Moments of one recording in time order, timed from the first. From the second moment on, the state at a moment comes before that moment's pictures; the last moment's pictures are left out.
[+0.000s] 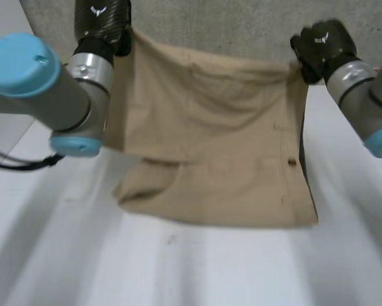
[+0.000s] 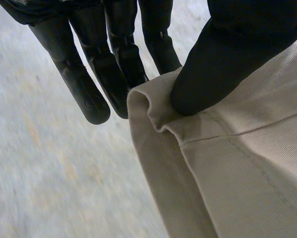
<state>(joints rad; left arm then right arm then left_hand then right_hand) 4.25 -2.18 -0.97 3.61 -1.63 3.38 1.84 -0.98 0.92 -0.04 1.37 2.59 1.13 1.20 1.20 1.20 0.99 0.95 1.18 1.18 1.19 0.99</state>
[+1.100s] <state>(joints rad) 4.19 -1.91 -1.77 3.44 -1.58 3.32 1.76 -1.03 1.54 -0.08 1.27 2.53 0.20 0.22 0.22 0.21 0.05 0.44 0.51 0.51 0.51 0.31</state>
